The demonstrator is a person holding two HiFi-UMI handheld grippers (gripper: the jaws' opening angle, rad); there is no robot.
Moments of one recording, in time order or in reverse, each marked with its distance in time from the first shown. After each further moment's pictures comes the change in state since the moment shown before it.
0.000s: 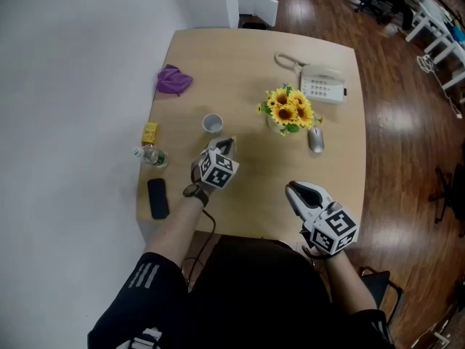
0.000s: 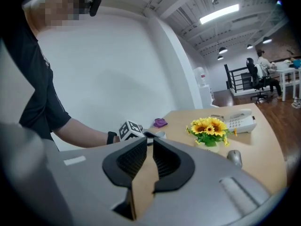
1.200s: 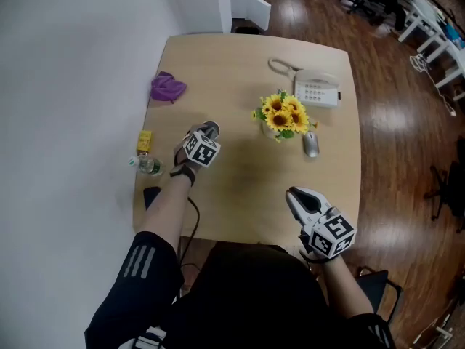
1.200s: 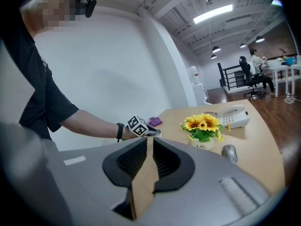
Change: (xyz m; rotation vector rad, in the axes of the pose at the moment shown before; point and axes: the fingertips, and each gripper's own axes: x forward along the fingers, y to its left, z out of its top) left arm 0.049 0.090 -0.027 0.049 0.159 0.057; right arm -0.003 -0.015 -0.009 0.047 0.002 -0.057
